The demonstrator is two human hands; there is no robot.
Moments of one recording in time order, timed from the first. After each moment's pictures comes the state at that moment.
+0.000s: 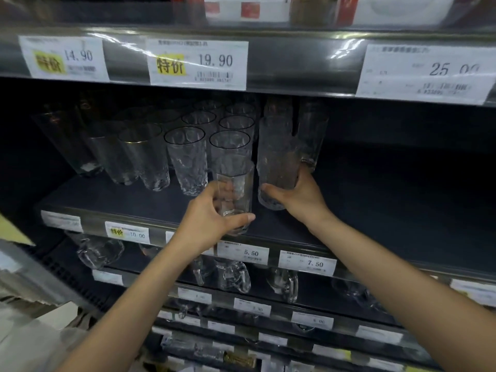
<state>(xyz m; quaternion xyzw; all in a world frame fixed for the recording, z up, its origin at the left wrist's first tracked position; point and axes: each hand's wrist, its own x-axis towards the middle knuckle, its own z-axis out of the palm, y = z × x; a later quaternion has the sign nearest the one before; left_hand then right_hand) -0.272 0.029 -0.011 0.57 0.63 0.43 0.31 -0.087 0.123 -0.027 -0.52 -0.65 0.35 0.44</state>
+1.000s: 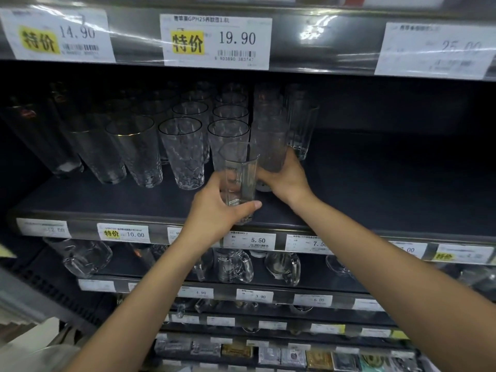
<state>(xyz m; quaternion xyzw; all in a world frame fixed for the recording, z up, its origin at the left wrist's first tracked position) -0.280 0.036 -0.022 0.60 0.60 0.44 0.30 -0.120 0.132 -0.033 -0.55 -0.61 0.31 0.48</state>
